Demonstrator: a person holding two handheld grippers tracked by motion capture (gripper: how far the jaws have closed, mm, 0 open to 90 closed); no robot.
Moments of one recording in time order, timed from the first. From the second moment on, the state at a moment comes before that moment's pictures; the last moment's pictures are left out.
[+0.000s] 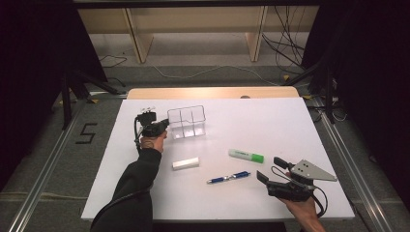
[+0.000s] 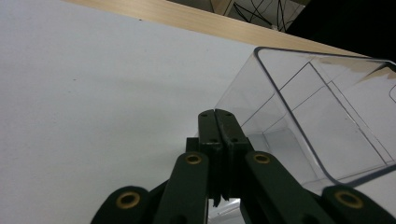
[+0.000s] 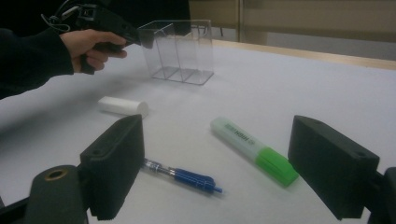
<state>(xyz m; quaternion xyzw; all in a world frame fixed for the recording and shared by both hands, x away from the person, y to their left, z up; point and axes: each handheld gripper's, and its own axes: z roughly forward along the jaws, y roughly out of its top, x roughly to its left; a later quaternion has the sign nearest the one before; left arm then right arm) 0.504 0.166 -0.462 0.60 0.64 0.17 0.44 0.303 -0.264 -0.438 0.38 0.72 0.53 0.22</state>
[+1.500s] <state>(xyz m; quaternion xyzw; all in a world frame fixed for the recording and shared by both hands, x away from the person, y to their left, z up) 0.539 0.090 -0.457 0.61 0.64 0.14 0.45 0.301 -0.266 -0.437 0.38 0.72 0.53 0.21</state>
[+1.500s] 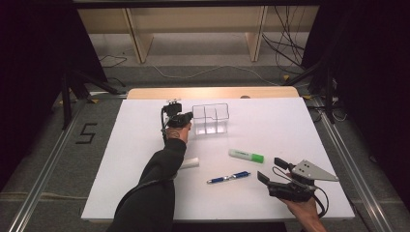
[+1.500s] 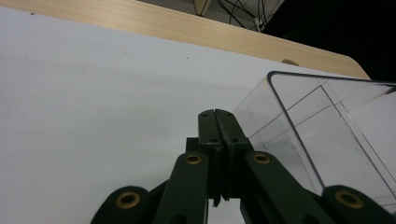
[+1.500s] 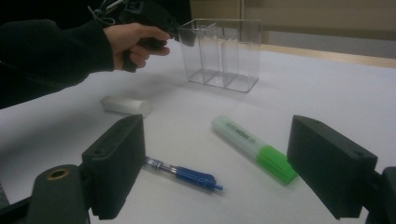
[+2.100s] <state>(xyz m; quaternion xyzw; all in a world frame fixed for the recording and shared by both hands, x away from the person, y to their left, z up) 0.525 0.130 -0.441 0.61 0.63 0.17 0.45 0.302 -0.266 -0.438 0.39 0.72 0.53 0.21</state>
